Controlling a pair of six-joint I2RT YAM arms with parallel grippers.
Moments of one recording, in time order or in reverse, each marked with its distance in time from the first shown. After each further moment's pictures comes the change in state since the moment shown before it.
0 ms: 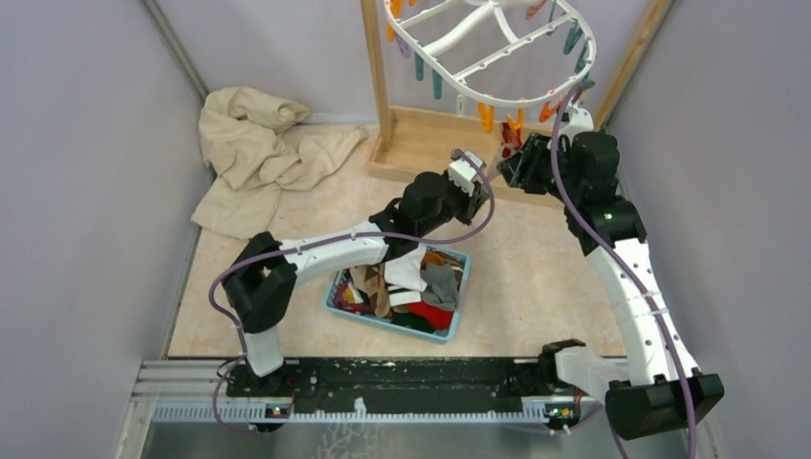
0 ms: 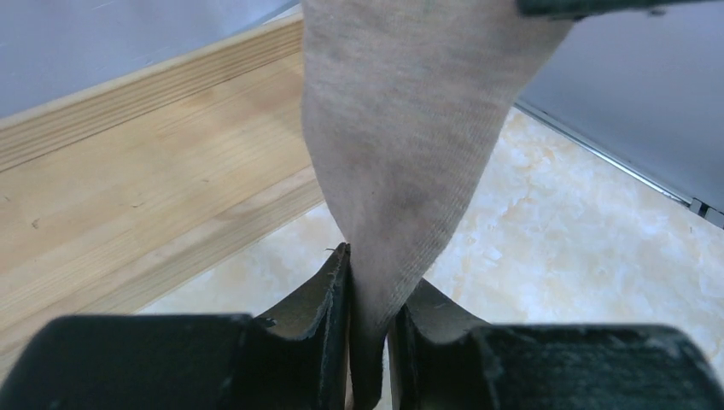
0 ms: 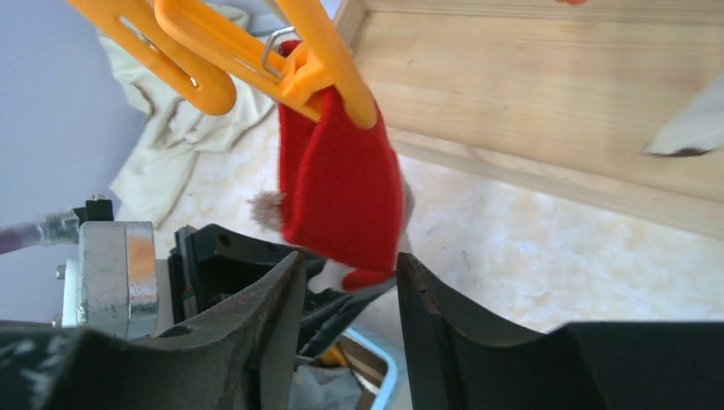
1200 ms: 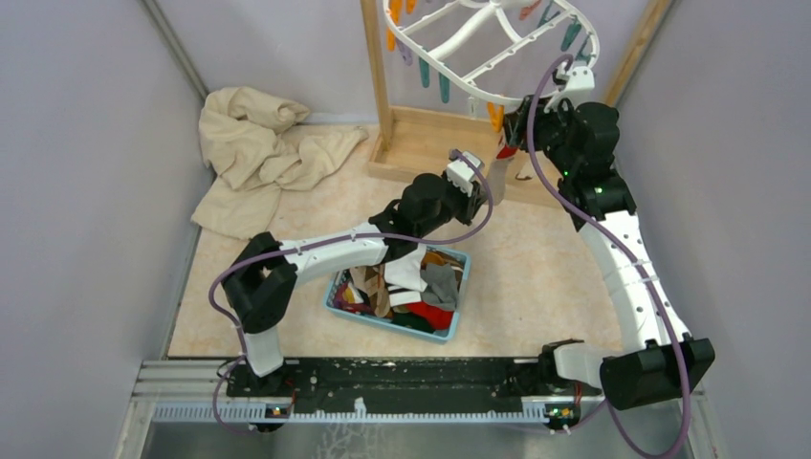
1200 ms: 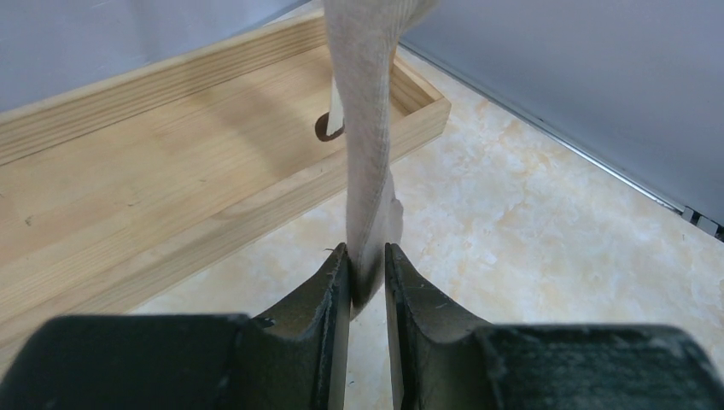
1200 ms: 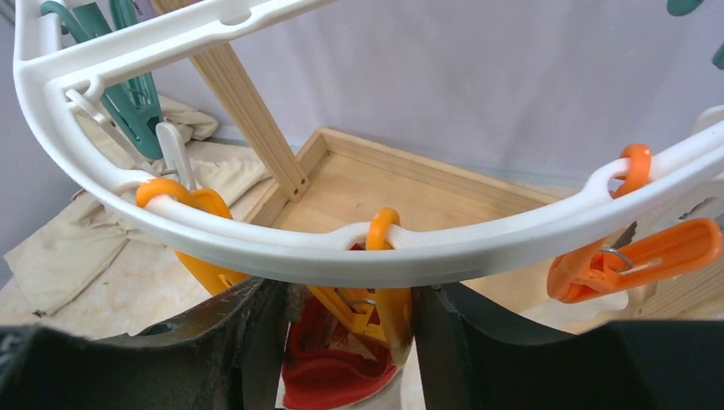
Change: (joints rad) left arm 0.000 -0.006 -0.023 0.030 -0.007 -0.022; right arm 0.005 0.144 0.122 0.272 0.098 -0.245
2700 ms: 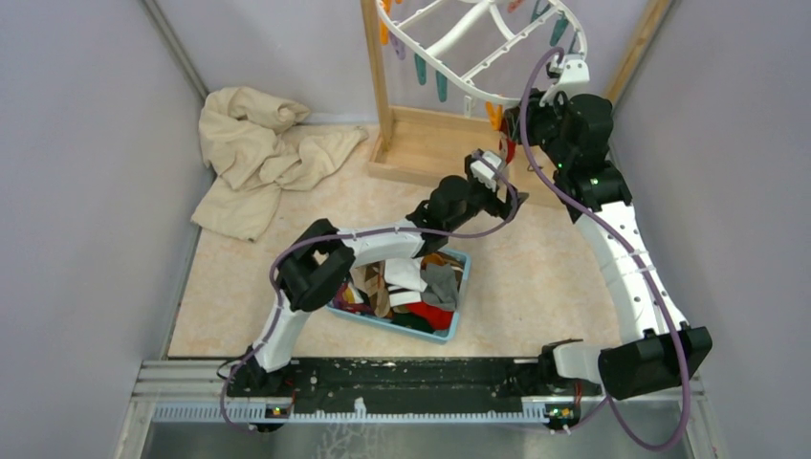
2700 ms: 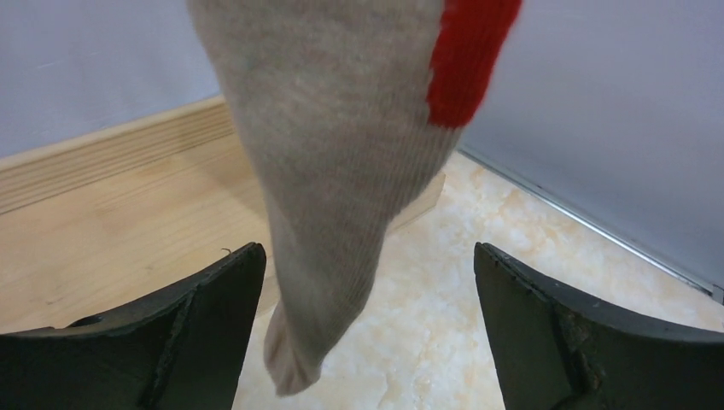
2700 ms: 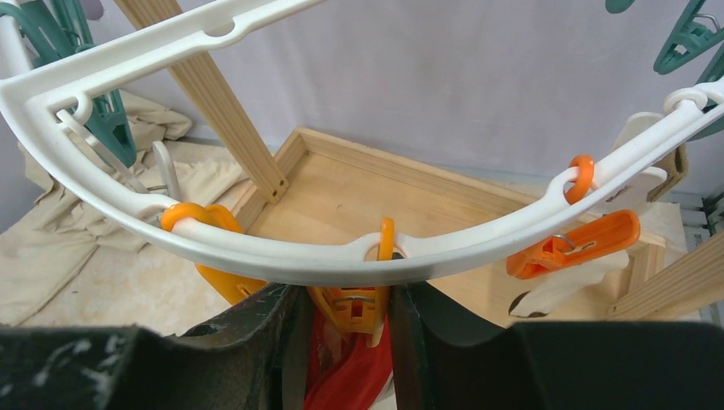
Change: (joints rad) left arm 0.000 0.310 0.206 0.246 0.027 -0.011; right arm 0.022 0.050 0.059 -0.025 0.057 -0.034
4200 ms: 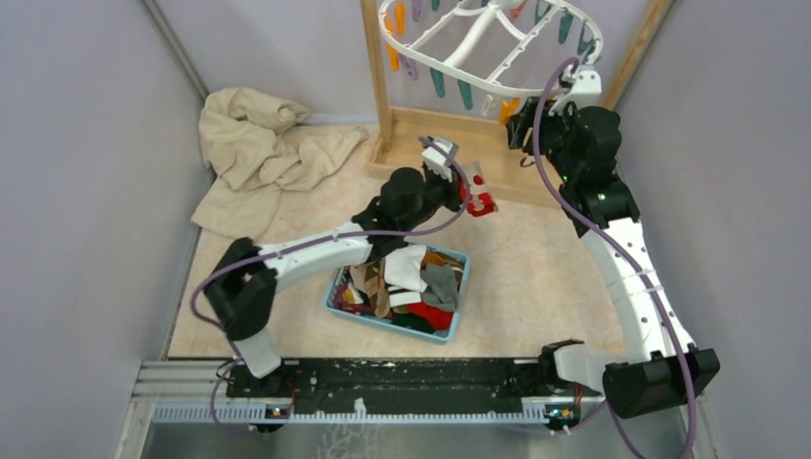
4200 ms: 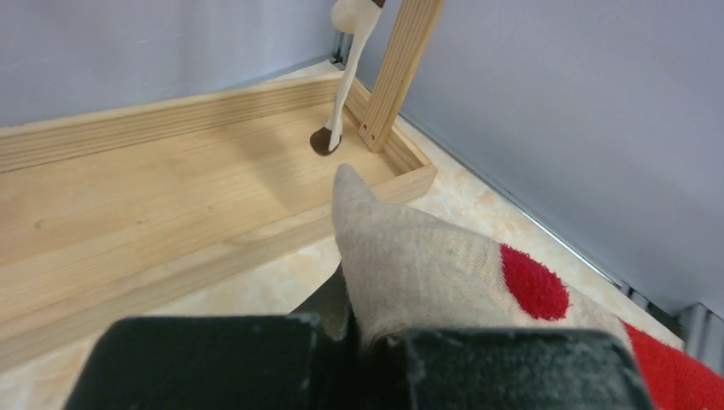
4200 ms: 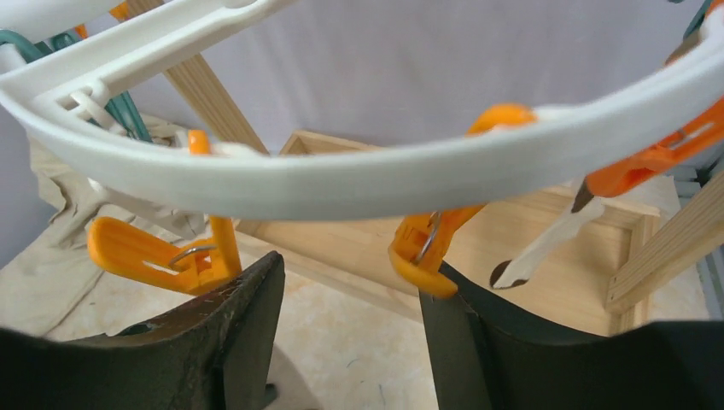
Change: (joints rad) left arm 0.044 -0.346 -0.249 -0.114 -0.026 -0.121; right arm 0.000 -0.071 -0.050 -0.010 0.042 0.047
